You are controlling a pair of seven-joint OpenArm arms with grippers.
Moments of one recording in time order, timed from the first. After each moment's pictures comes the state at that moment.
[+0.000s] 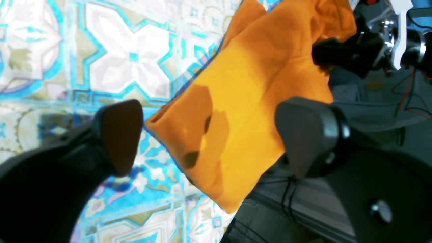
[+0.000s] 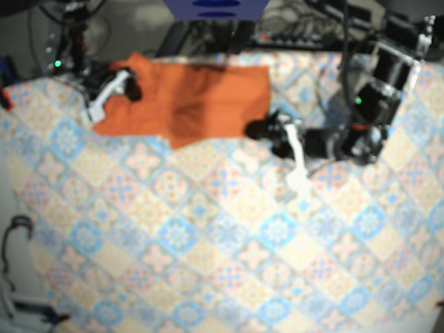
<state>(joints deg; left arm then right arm) -9.0 -29.6 23.4 78.5 -66.5 -31.0 58.2 -21.9 13.2 16.4 81.3 33.7 36.6 -43.0</state>
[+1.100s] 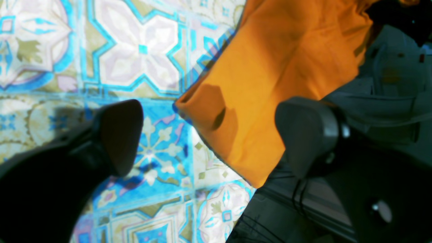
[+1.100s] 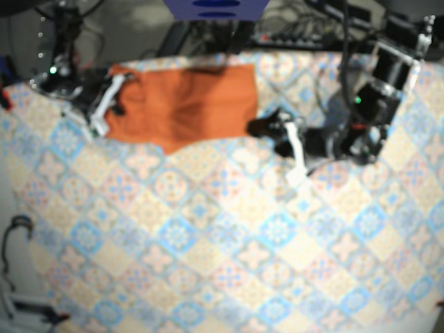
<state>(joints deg) -8.8 -29.6 23.5 78.5 -63.4 -31.0 58.3 -22.8 14.2 16.0 104.3 22.7 36.2 -53.4</state>
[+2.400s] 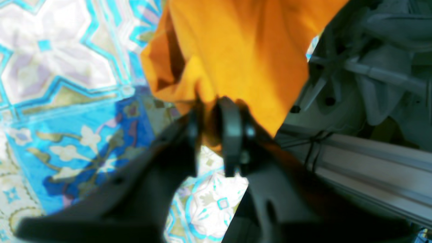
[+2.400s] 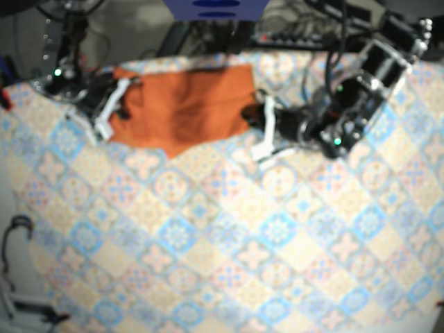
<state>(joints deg) -9.8 -28.8 35.0 86.1 -54.2 -30.9 60.8 -21.3 12.1 15.8 104.2 22.2 36.2 -53.6</state>
